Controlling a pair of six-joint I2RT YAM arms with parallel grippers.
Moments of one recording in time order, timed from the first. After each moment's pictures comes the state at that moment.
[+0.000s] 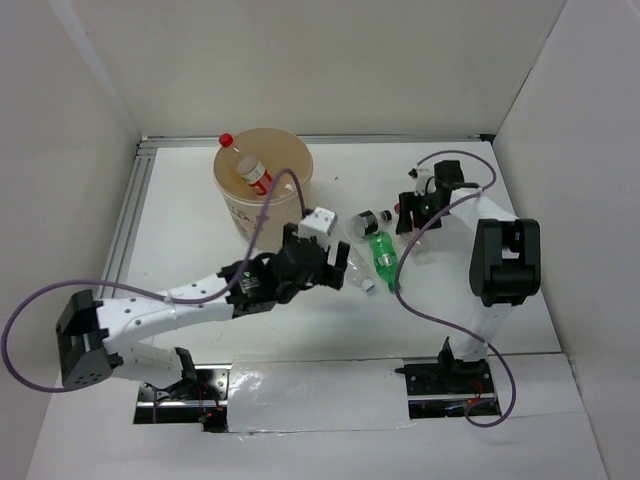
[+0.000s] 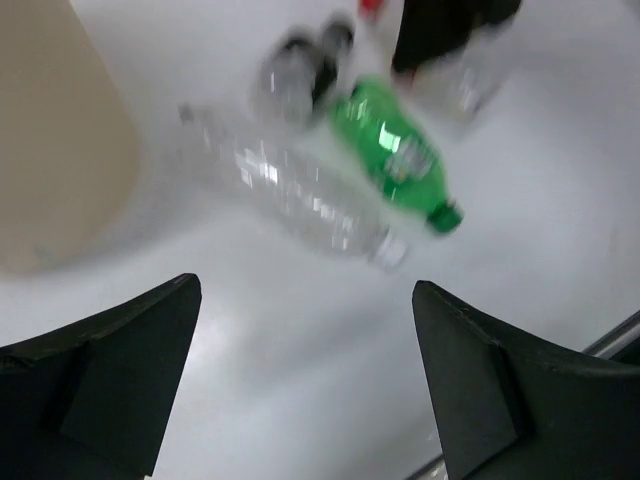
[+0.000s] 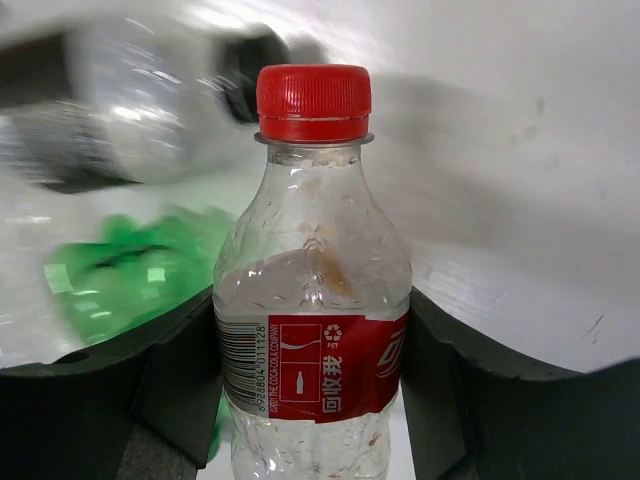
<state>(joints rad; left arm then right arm) -1.09 1.28 1.10 -0.25 -0.53 -0.40 -0.02 1.81 1.19 -0.49 -0.34 -0.13</state>
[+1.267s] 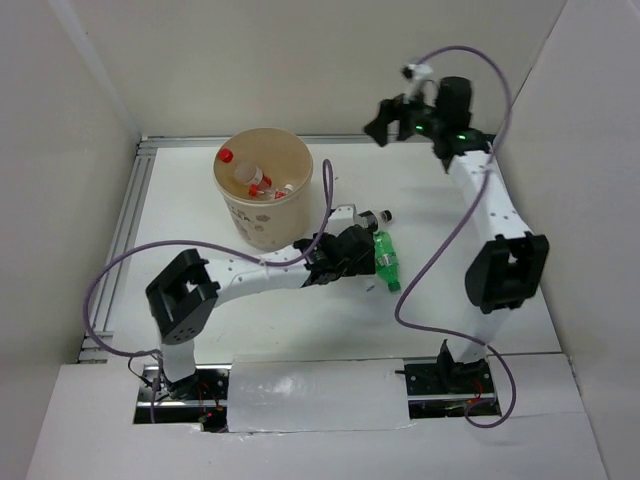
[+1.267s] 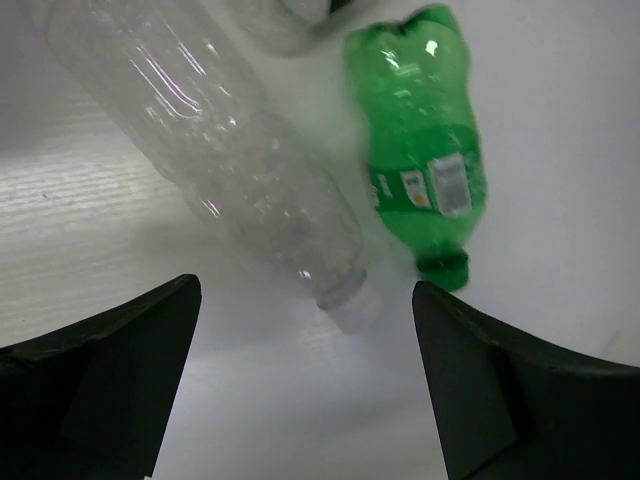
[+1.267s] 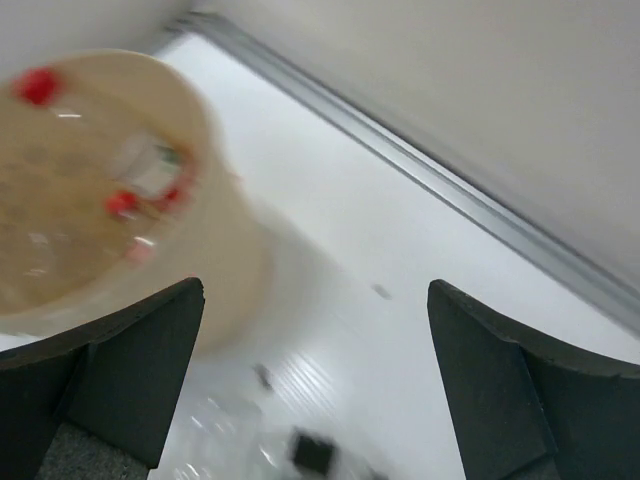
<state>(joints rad) -1.04 1.78 1.31 -0.32 -0.43 -0.88 0.21 1.81 1.82 -0.25 -0.58 -0.07</state>
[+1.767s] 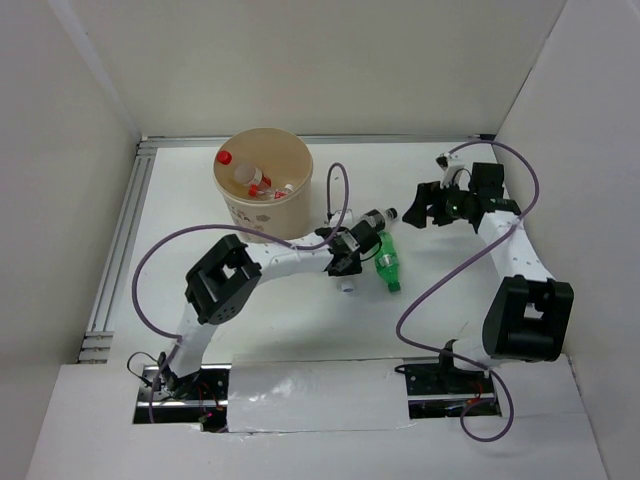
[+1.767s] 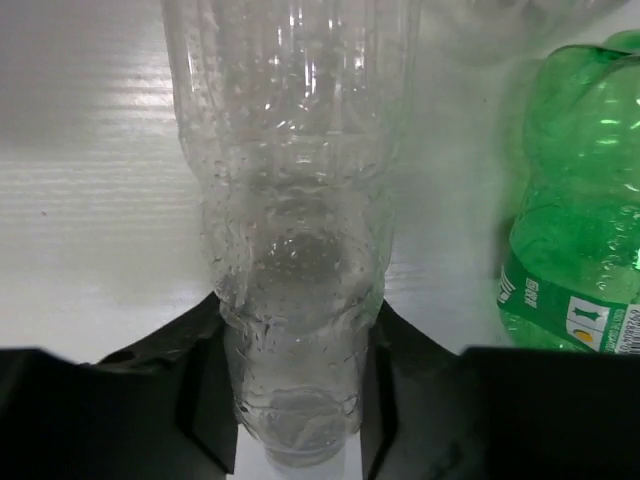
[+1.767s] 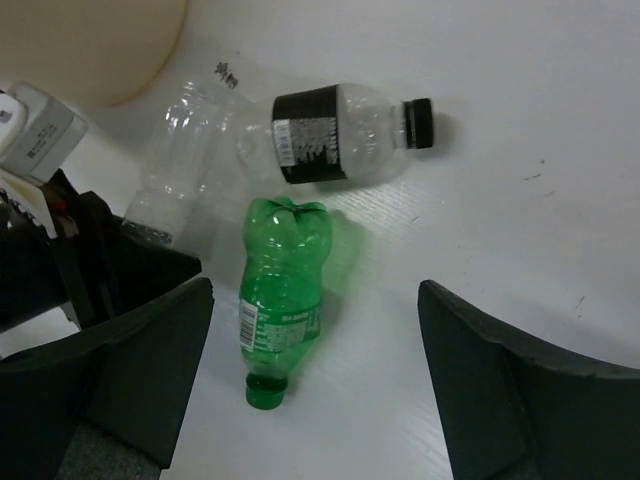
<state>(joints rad) -0.95 2.10 1.57 -0.58 -0.39 -1.03 -0.14 1.43 1.09 -0.45 -0.66 -0.16</state>
